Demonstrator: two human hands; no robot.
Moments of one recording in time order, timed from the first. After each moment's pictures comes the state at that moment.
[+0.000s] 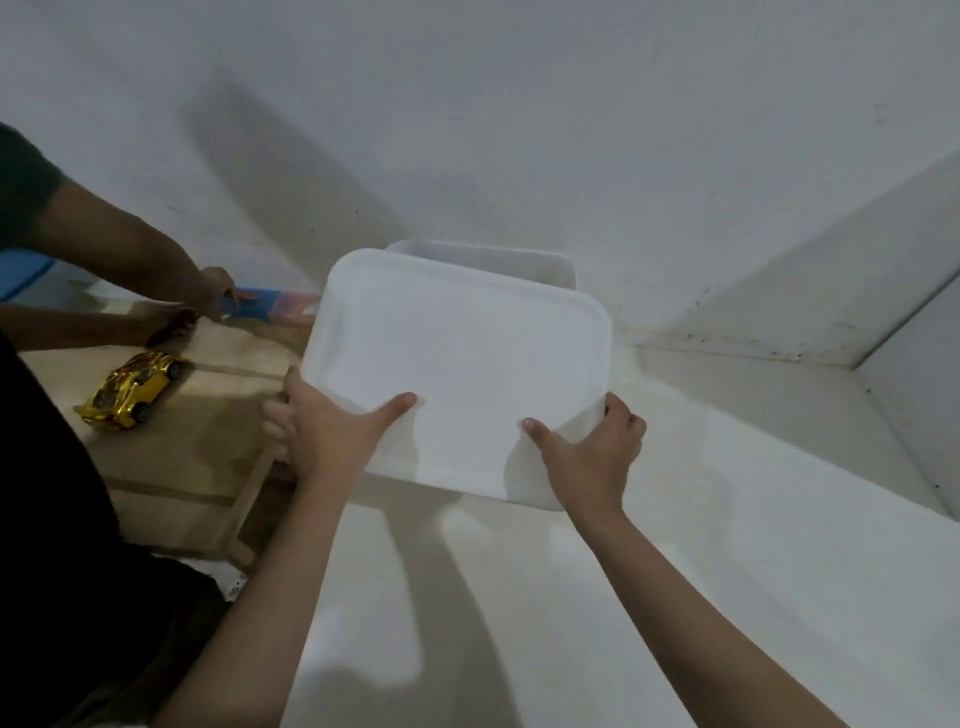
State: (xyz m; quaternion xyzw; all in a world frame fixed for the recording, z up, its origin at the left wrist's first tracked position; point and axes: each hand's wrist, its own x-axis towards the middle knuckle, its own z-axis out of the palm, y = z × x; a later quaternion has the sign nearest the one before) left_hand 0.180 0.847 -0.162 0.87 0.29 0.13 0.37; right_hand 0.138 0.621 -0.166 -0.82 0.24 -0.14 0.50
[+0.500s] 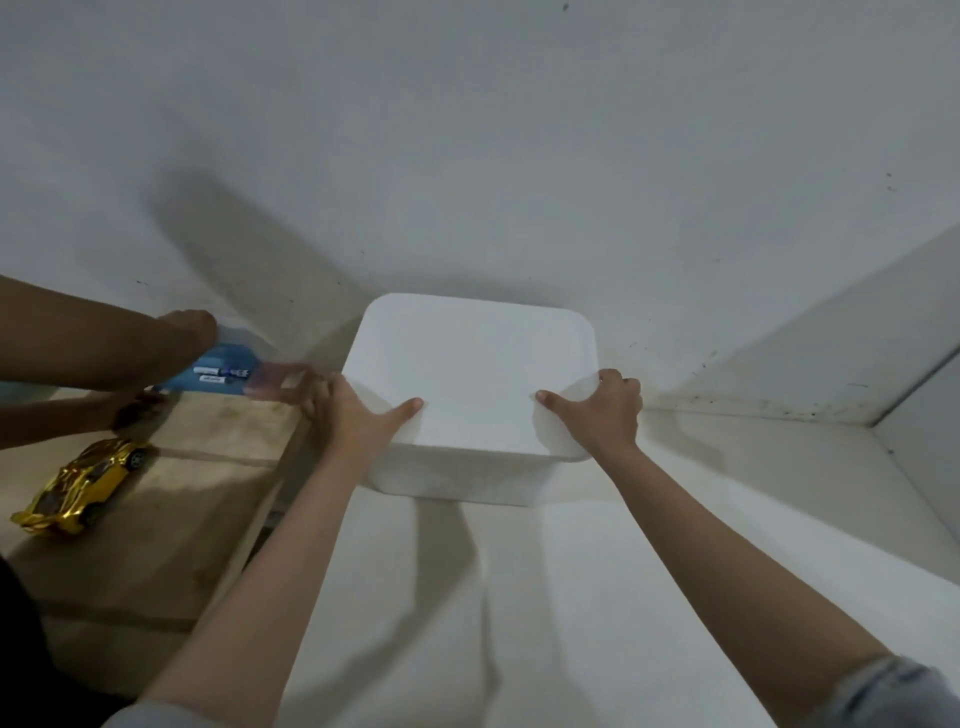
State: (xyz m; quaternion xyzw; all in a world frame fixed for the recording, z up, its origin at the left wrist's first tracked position) left_hand 0.327 0.834 -0.158 0.91 0.18 0.09 0.37; right_hand 0.312 0.576 -0.147 -0.87 0.24 -0.09 0.42
